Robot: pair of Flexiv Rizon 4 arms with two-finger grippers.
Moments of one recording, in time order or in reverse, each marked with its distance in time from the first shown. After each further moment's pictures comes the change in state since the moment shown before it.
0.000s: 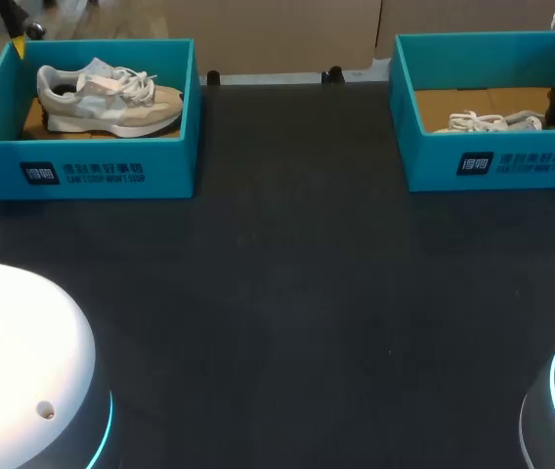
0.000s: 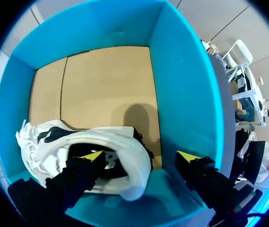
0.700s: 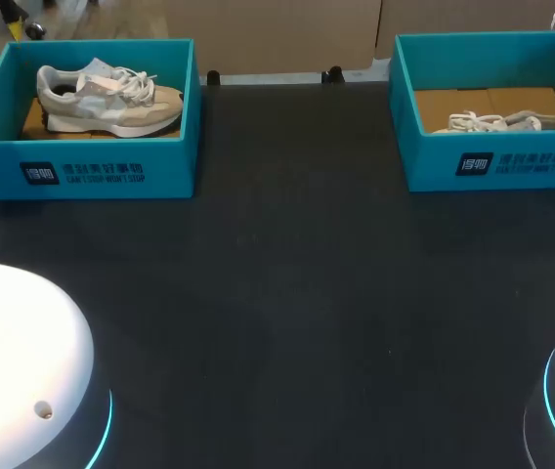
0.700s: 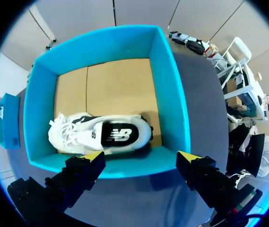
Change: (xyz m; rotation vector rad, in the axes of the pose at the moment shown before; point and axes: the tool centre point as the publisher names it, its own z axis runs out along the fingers) left arm -0.001 0.025 -0.012 -0.086 -0.022 0.085; right arm 0.004 -0.028 -0.085 -0.011 0.073 0.029
